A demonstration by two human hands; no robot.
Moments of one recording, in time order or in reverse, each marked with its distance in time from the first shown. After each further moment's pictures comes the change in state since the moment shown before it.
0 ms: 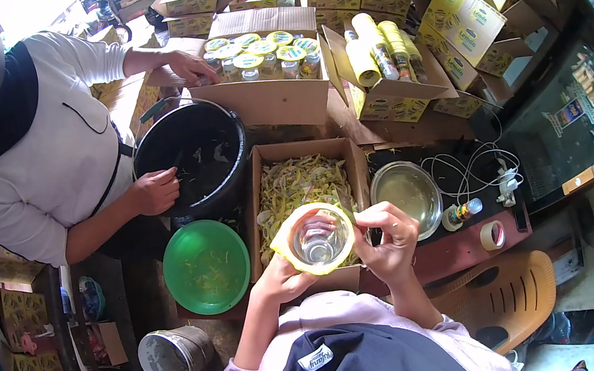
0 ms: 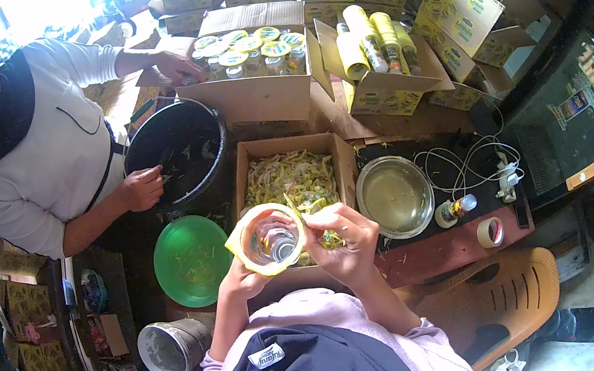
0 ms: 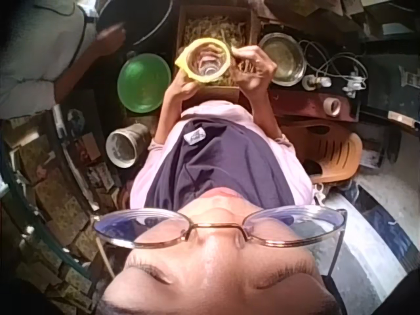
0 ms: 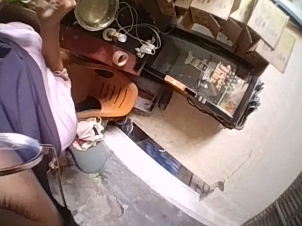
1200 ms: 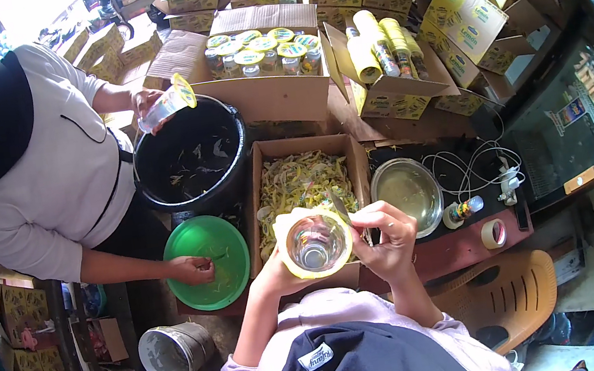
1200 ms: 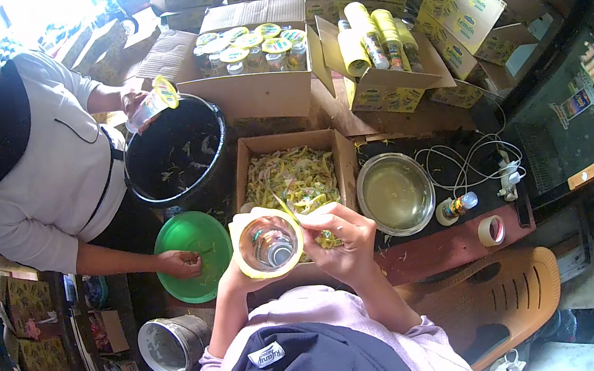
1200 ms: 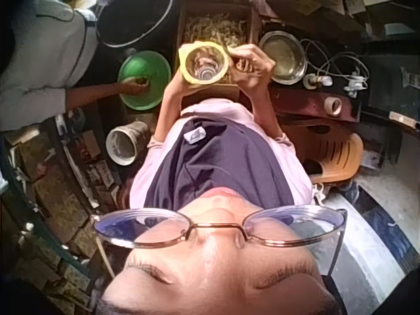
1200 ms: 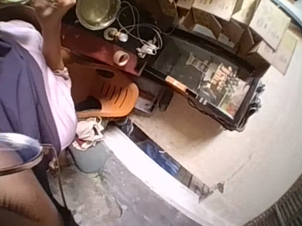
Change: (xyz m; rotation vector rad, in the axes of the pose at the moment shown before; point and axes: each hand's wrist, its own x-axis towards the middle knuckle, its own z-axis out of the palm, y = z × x) left_hand -0.002 -0.008 0.002 0.396 0.086 0.145; right_hand -0.003 0.001 -0.004 0.039 -0.083 0.001
